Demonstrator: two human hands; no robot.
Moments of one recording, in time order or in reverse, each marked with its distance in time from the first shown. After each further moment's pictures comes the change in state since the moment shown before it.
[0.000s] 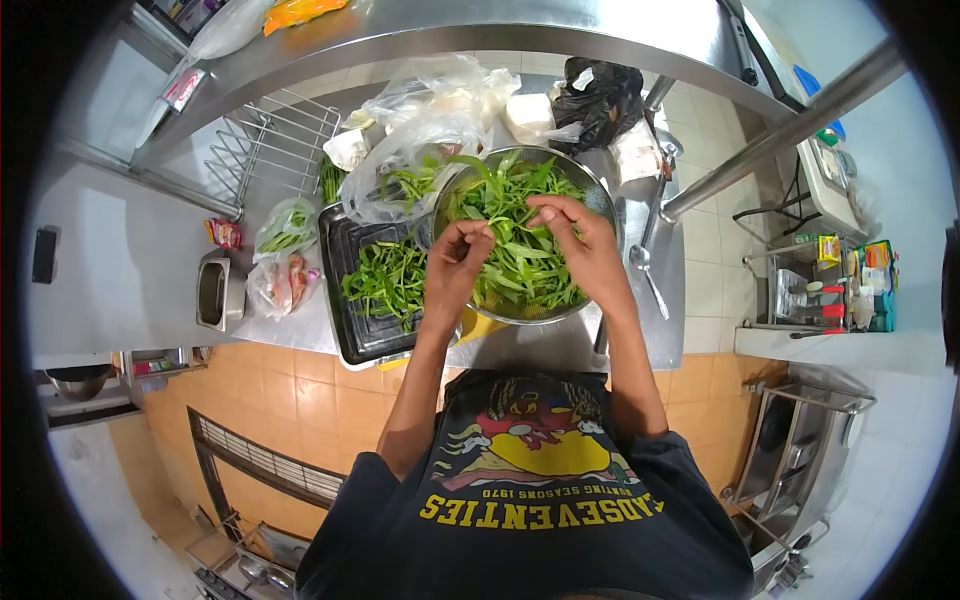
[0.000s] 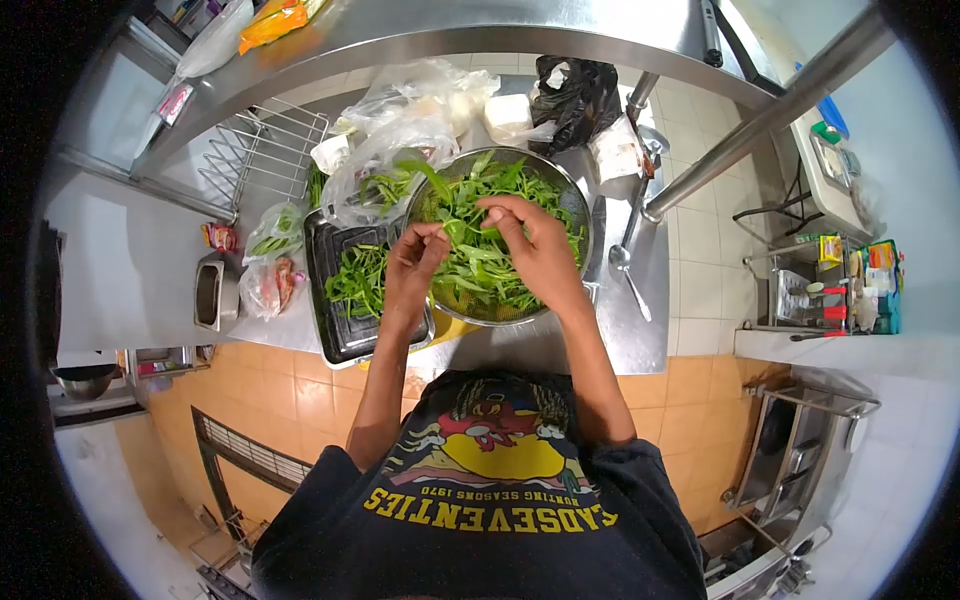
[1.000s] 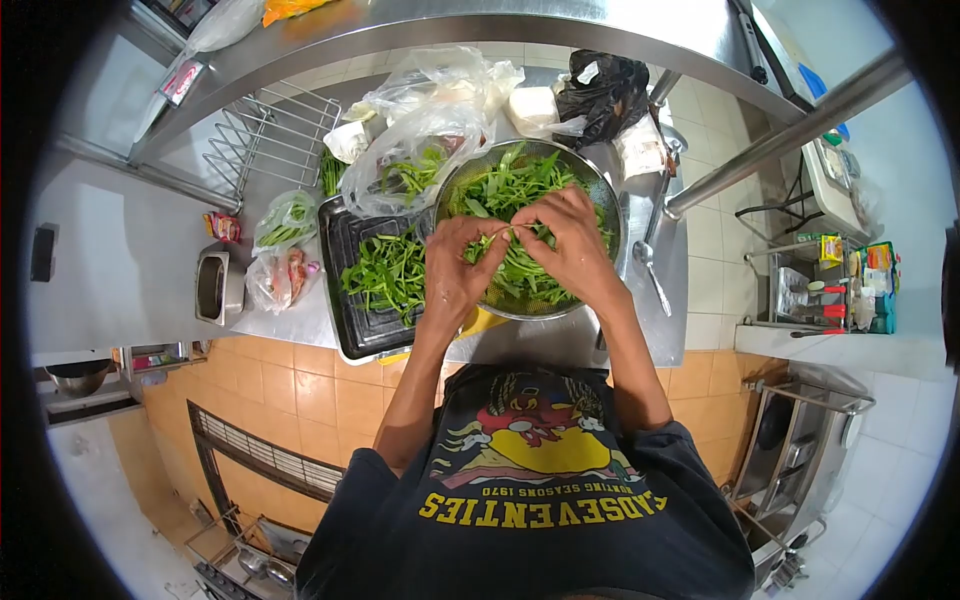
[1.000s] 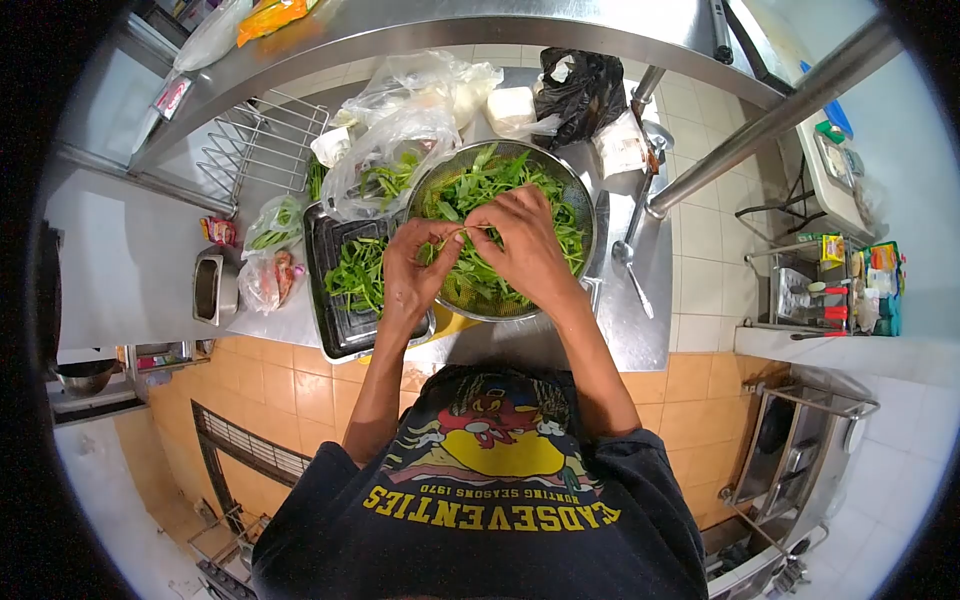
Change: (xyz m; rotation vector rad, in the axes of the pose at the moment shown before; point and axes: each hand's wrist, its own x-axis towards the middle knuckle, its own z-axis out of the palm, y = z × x) left_hand 0.000 0.022 0.005 0.709 0.027 0.391; right_hand 0.008 0.012 0.010 -0.467 -0.046 -0.423
